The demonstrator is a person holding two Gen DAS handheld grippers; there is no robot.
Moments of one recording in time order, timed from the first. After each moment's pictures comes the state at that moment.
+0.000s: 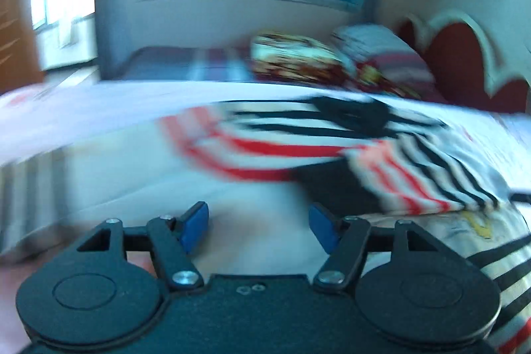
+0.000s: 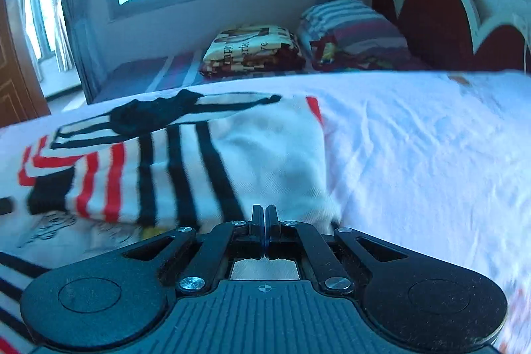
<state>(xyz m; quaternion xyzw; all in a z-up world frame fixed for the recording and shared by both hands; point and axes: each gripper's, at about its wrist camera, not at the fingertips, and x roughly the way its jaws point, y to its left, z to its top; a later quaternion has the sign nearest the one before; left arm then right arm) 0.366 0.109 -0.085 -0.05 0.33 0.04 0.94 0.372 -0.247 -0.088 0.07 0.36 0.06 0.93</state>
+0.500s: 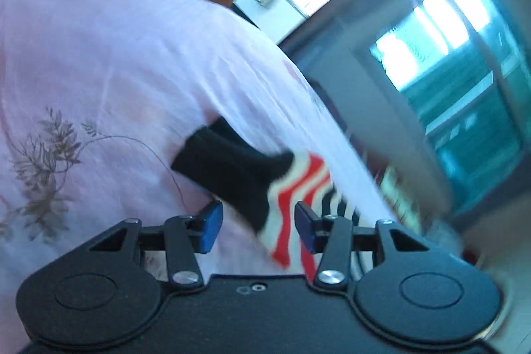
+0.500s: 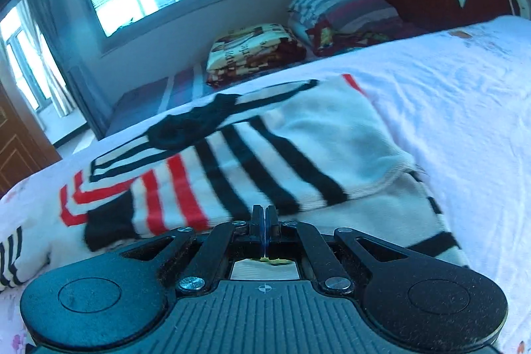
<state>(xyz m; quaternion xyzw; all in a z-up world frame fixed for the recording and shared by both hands) 0.229 0.373 -0.103 -0.45 0.19 0.23 0.84 0.361 -0.185 -0.070 0.16 0.35 0.04 0.92</state>
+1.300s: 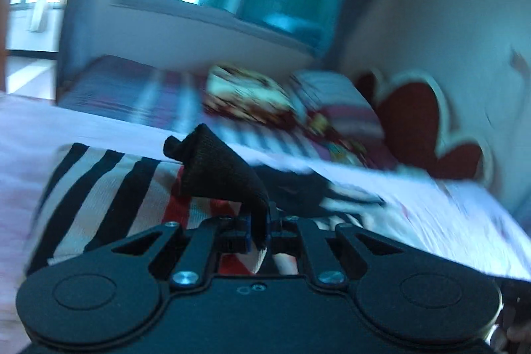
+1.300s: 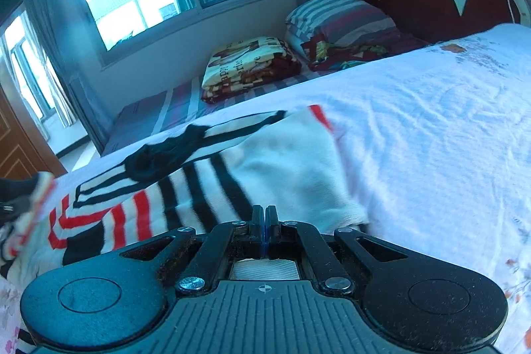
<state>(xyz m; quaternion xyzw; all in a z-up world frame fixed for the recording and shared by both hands) 0.447 0.041 -0.046 -0.12 0.28 -0.08 0.95 0.382 -0.263 -0.068 0.18 0.33 0.05 0.92</state>
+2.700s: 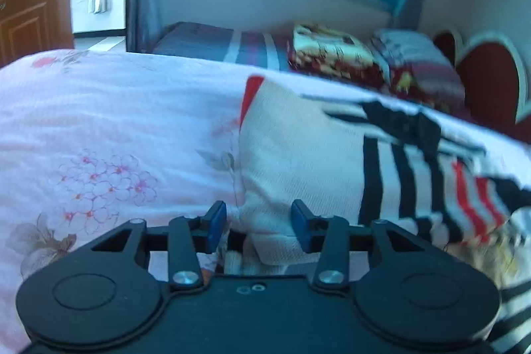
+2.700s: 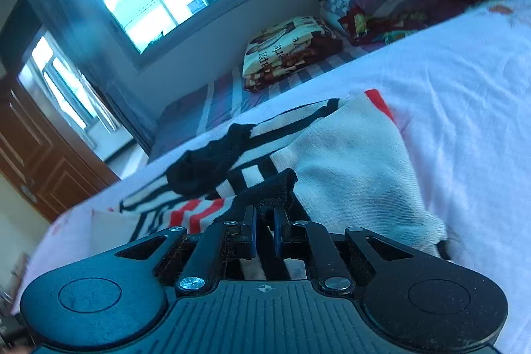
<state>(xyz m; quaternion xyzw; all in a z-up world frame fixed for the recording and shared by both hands) 0.407 0.152 -0.114 -0.07 0.36 0.06 0.93 0.415 -0.255 -0.071 0.24 0.35 0.13 0.90</state>
